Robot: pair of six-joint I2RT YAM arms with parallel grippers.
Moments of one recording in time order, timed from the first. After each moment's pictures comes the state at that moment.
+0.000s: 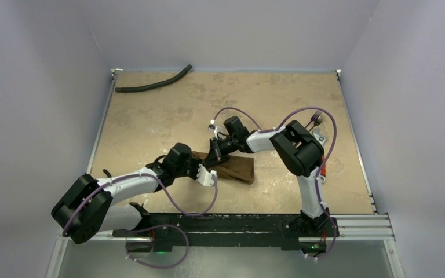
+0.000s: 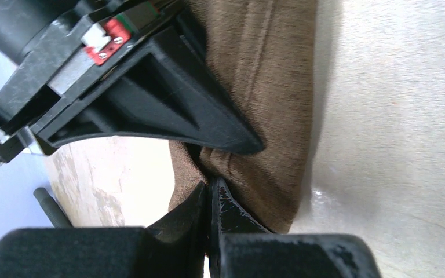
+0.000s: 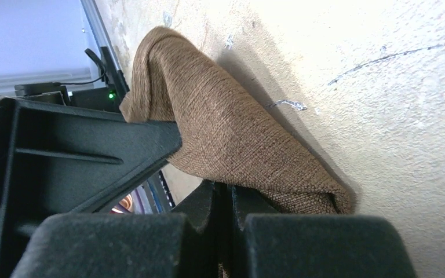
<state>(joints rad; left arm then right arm) -0.69 1.25 0.42 0.08 0.19 1.21 0.69 2.10 1.14 0.10 -0.84 0.59</state>
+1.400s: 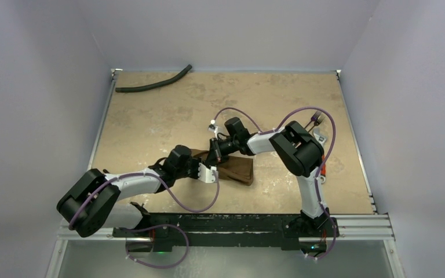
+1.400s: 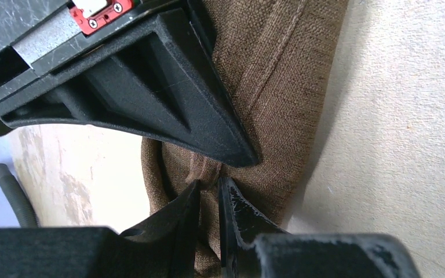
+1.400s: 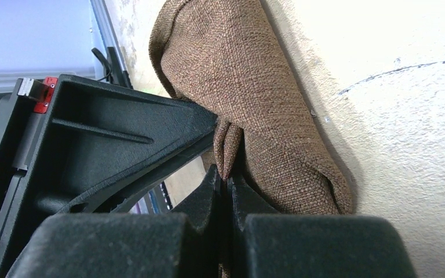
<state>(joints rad) -0.68 1.31 0.39 0.20 0.15 1.06 0.69 2.10 1.10 0.22 -0.88 0.61</state>
